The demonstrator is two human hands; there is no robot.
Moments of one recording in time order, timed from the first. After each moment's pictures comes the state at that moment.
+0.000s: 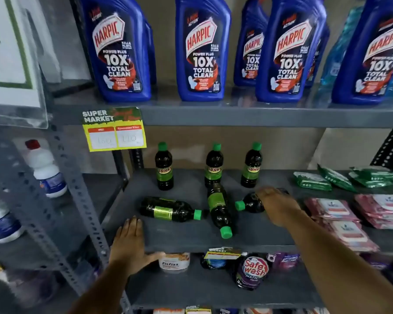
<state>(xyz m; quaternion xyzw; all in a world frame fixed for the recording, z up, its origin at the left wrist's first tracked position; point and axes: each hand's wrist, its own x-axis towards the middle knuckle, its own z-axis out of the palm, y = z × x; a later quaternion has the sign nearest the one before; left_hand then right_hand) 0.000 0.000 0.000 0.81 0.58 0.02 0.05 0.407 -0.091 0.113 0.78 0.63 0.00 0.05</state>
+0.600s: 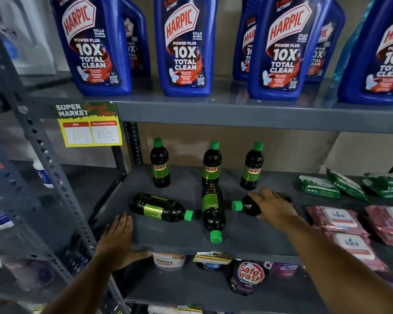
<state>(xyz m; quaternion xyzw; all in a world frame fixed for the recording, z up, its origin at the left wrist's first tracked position) 0.007 0.000 0.004 0.79 0.61 0.00 0.06 0.446 -0.067 0.088 0.73 0.68 0.02 0.04</state>
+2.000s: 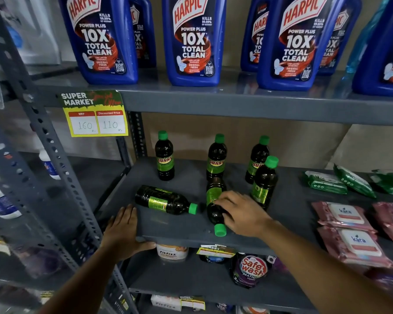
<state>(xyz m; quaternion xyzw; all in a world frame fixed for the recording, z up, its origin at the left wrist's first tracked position) 0.007 0.001 0.002 0.79 0.61 0.01 0.06 0.367 -0.060 0.063 0.51 0.84 0.09 -0.15</state>
